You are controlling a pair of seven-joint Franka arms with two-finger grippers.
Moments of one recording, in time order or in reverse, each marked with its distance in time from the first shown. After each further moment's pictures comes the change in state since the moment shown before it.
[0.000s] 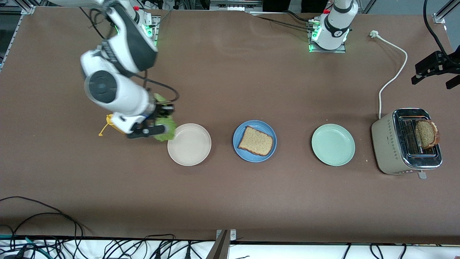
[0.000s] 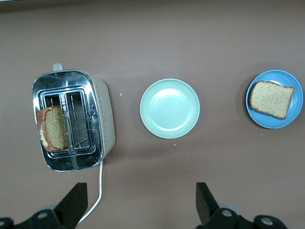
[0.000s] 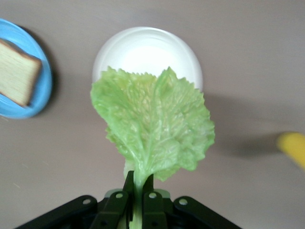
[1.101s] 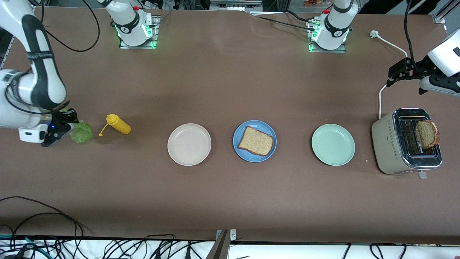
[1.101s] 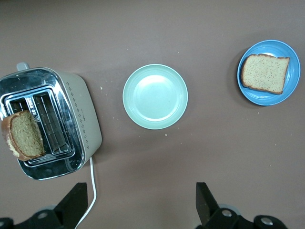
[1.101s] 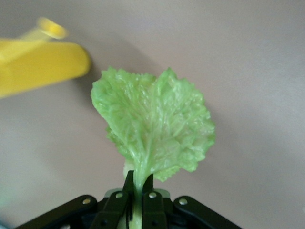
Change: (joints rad) left arm -0.054 0.004 -0.025 -0.081 0.013 0.018 0.042; right arm -0.207 -0.060 -0.534 -0.288 -0.012 0.123 -1.199
